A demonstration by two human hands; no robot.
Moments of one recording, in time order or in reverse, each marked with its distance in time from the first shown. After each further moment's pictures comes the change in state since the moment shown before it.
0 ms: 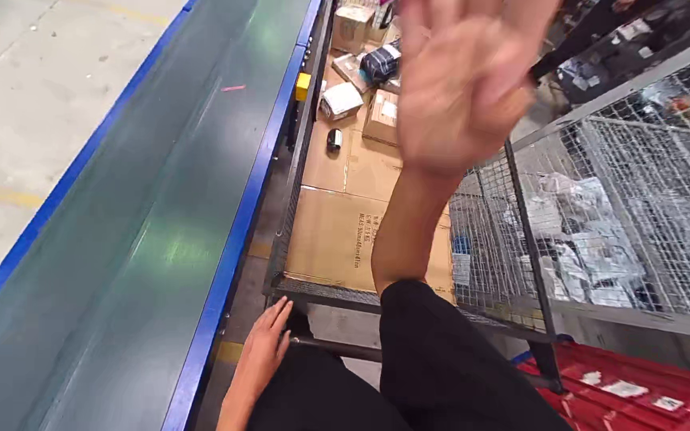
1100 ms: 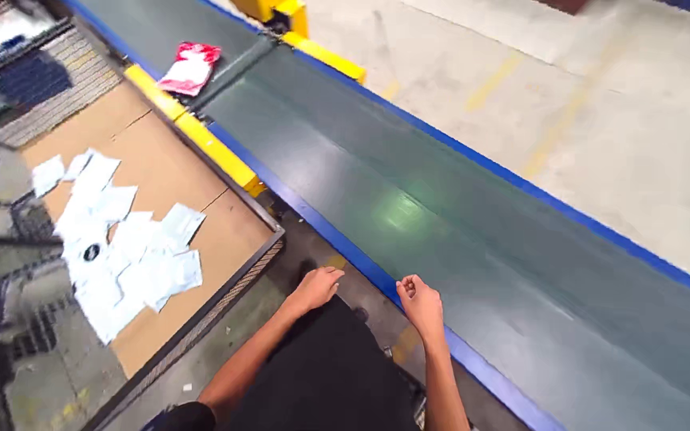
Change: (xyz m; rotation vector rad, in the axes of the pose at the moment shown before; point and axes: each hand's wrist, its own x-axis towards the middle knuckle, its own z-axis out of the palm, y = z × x) left_hand -0.384 -0.008 0.097 -0.436 0.945 -1.359; right_hand -0.471 0.036 0.453 -0.235 -1.754 0.361
